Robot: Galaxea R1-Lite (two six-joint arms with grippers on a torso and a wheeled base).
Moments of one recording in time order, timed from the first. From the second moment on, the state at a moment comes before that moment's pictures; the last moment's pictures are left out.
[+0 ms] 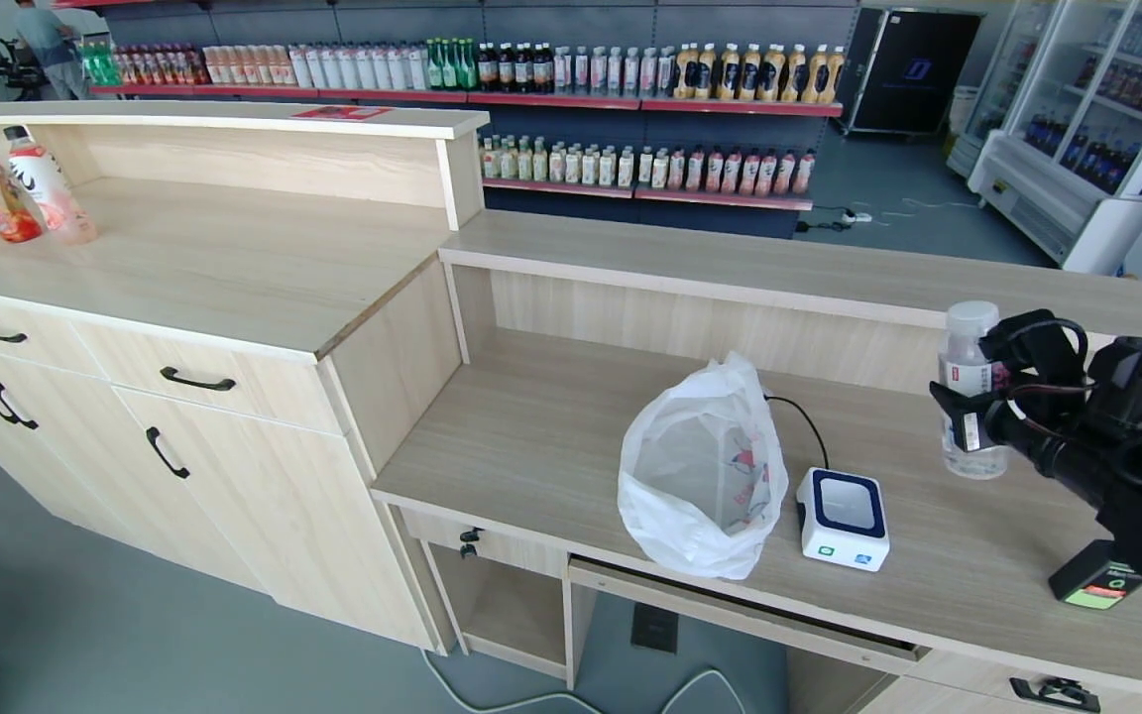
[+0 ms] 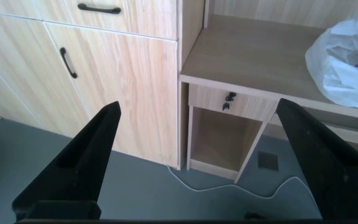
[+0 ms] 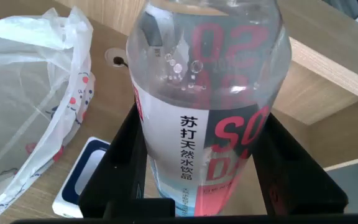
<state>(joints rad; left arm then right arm) 0.00 0.00 0.00 0.00 0.00 0.00 -0.12 1.91 -0.65 -1.18 0.01 -0.43</state>
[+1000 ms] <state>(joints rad) 0.00 0.00 0.00 0.00 0.00 0.00 0.01 2.21 -0.84 -1.41 0.09 -0.14</state>
